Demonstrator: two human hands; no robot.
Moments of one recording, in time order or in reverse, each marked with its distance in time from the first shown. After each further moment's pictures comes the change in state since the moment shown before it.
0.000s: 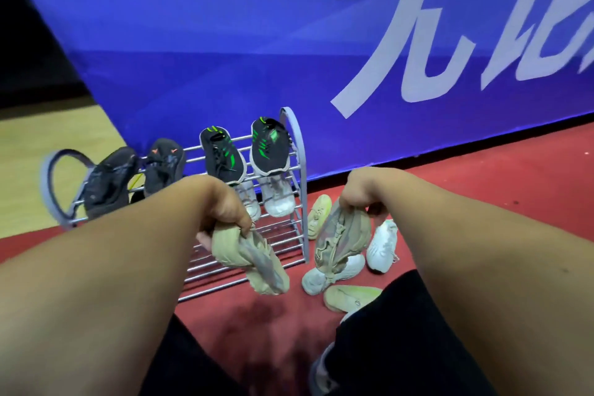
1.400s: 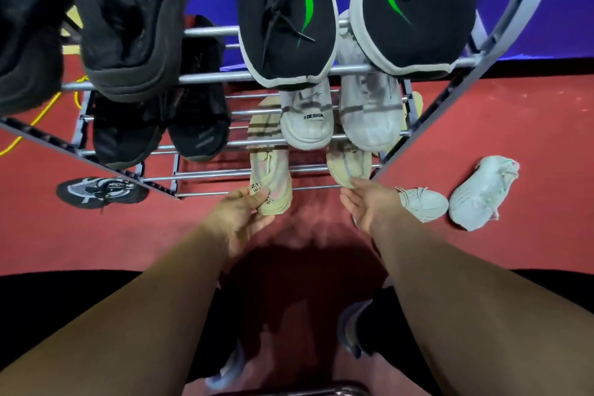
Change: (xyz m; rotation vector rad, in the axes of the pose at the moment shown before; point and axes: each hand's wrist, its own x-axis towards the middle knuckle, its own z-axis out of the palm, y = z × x) left_hand 0.312 -0.118 0.099 -1.631 0.055 0.024; right_hand 0.319 -0.059 0.257 1.695 -0.057 0.471
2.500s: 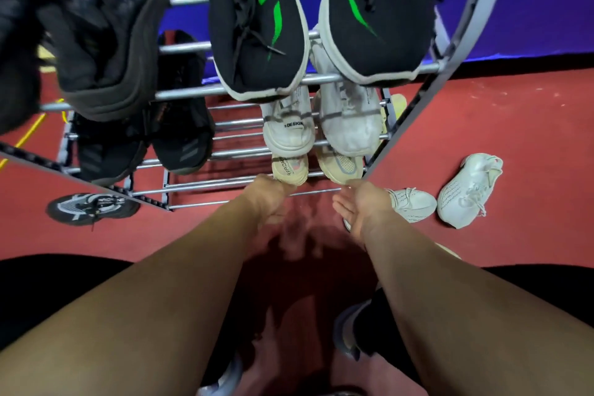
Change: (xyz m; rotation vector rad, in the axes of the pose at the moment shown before) left_hand -0.008 0.030 0.081 0.612 0.020 0.067; right_hand -0.016 -0.013 -0.003 -0.042 0.079 -0.017
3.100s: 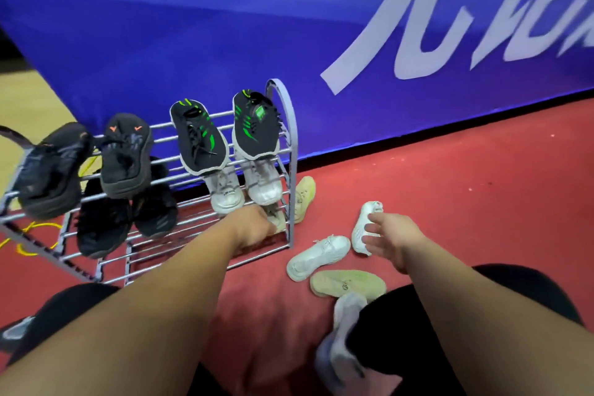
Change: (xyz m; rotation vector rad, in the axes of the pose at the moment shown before) left_hand -0.208 0.054 0.037 0.860 -0.019 0.577; right_hand -0.201 -0.067 -0.221 -0.182 0.053 -0.391
